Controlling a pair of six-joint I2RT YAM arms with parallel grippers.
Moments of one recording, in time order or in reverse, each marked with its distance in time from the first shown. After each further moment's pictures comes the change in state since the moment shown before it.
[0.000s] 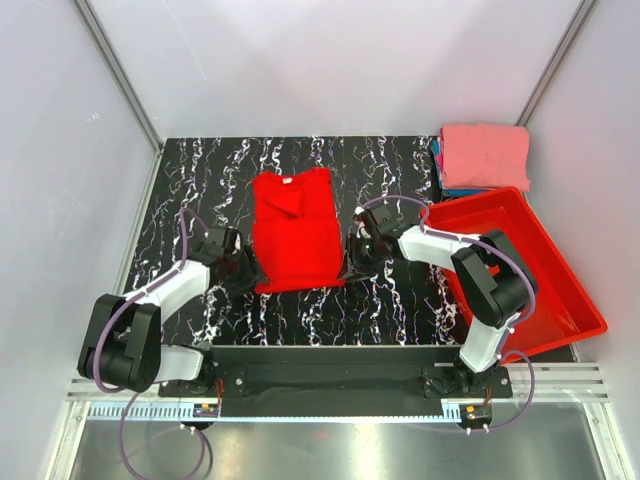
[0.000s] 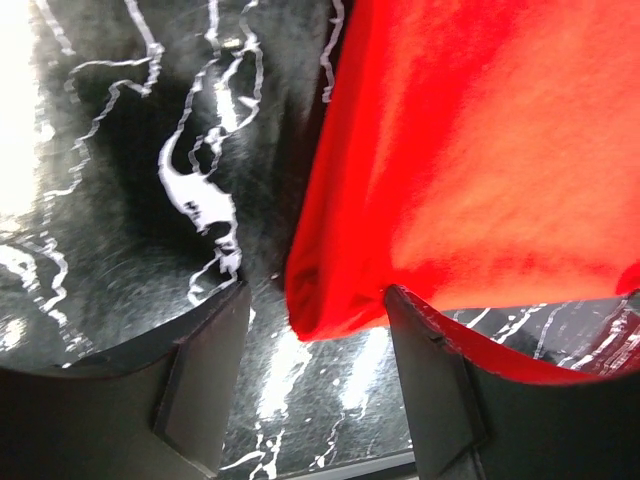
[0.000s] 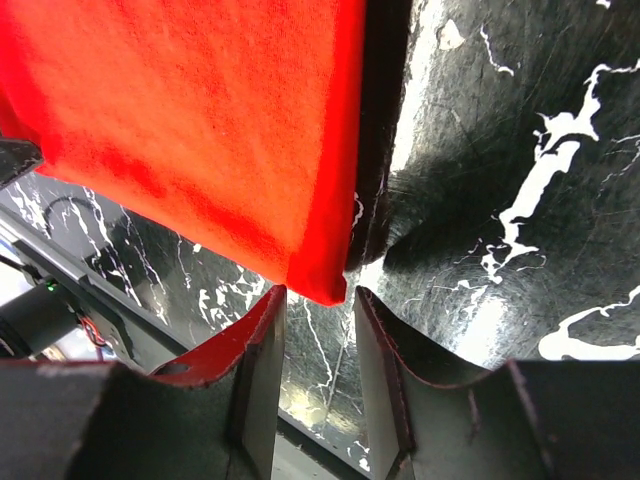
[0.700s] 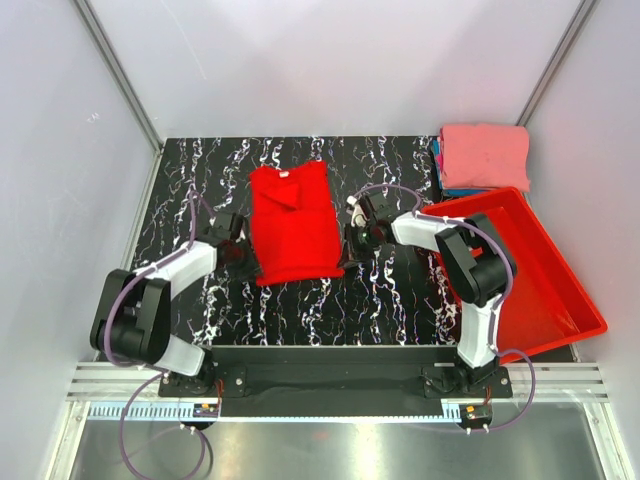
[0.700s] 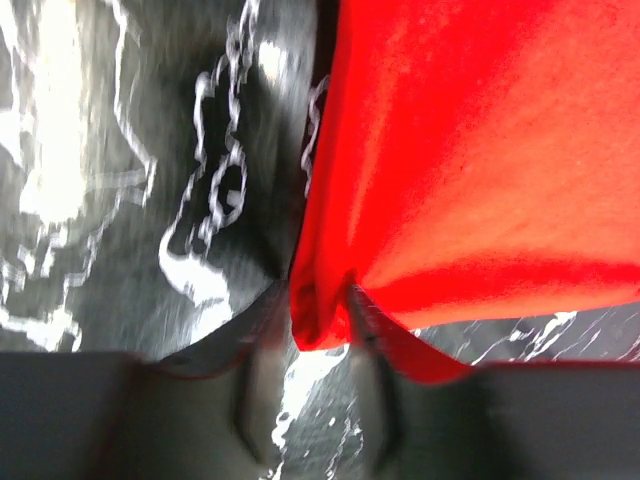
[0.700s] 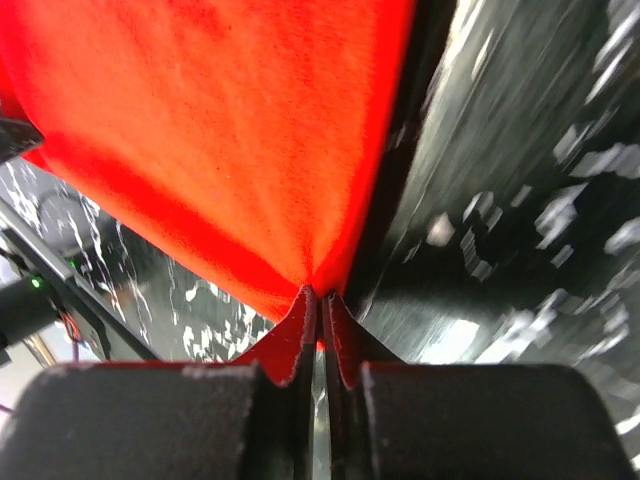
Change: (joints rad) left arm 0.007 0.159 0.151 -0.037 -0.051 0.058; right arm -0.069 0.187 0.167 0.019 -0.111 -0.173
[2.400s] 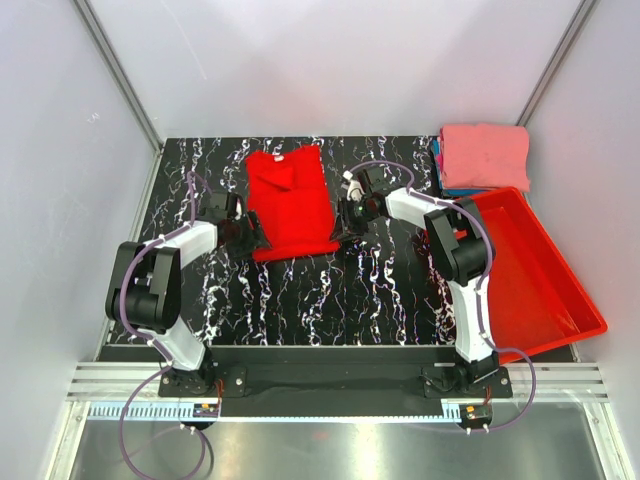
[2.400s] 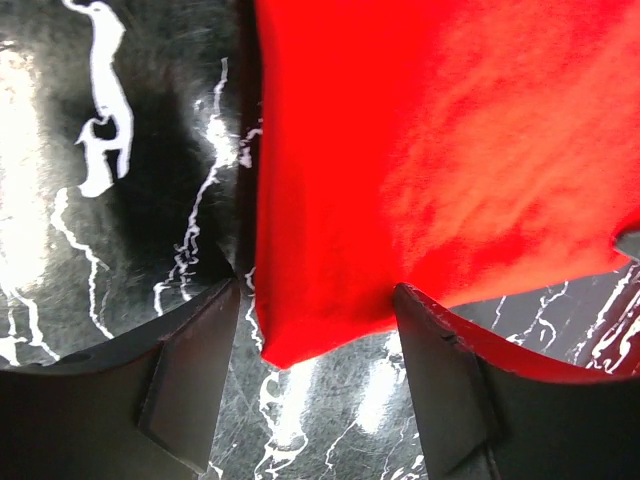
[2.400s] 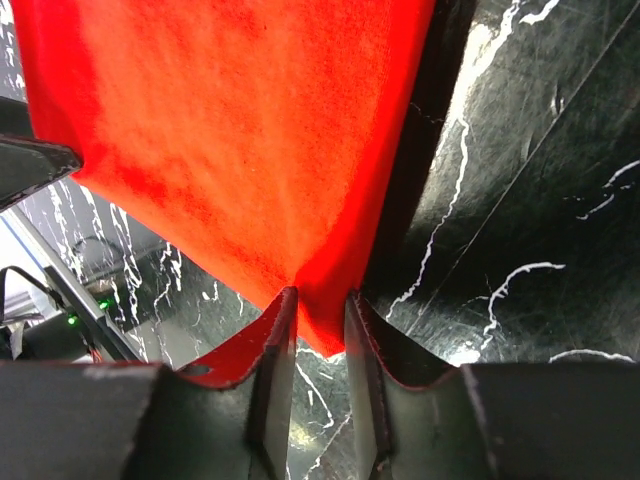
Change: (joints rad) left arm 0.079 0.183 0.161 0.124 0.101 0.069; right arm -0.066 0.222 0.351 -0.105 -0.078 -0.065
